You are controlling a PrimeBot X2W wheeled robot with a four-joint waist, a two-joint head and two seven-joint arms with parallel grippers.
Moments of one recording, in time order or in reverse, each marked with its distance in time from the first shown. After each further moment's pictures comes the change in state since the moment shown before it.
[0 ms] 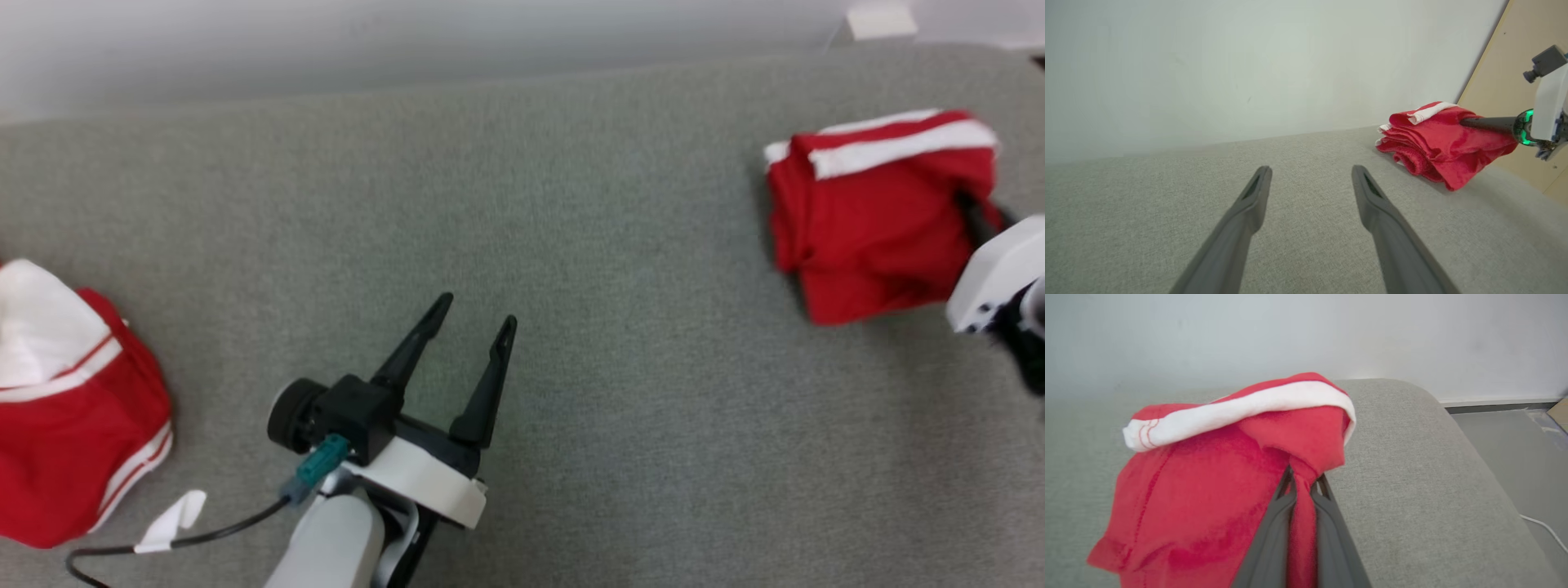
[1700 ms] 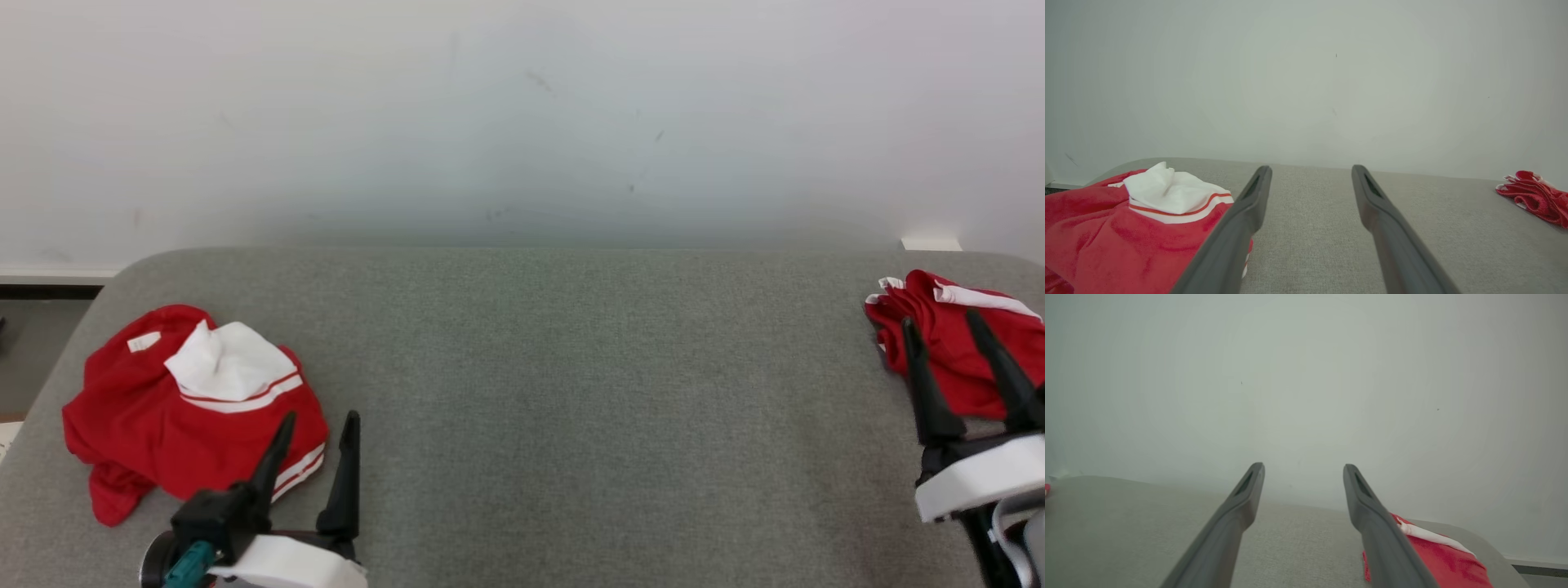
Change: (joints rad) left arm 0.239 0.022 0.258 -0.002 -0.040 0.045 0.000; right arm 0.564 -0.040 -0.182 -0.596 -0.181 0.001 -0.287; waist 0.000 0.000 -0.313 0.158
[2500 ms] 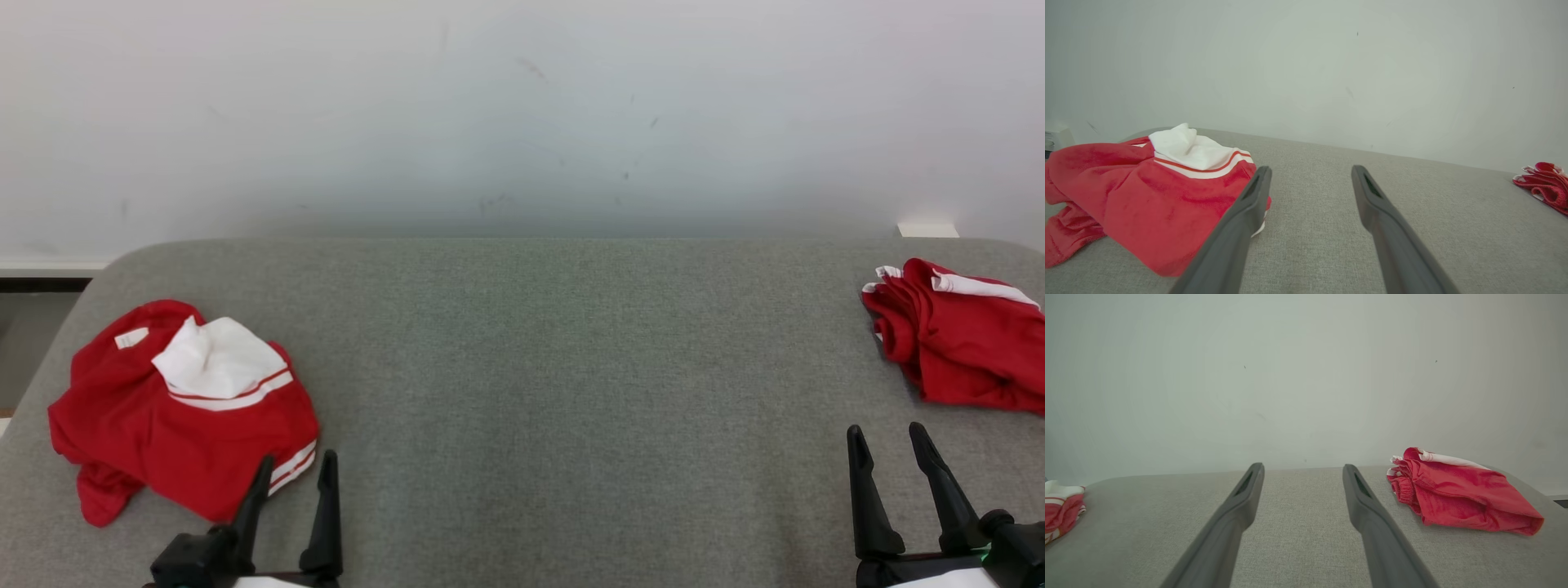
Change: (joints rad) left arm 0.104 -0.034 0.071 -0.041 0.009 0.008 0.000; right arm 0.342 0.265 -0.176 -0.264 -0.166 0.000 0.000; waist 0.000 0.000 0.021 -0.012
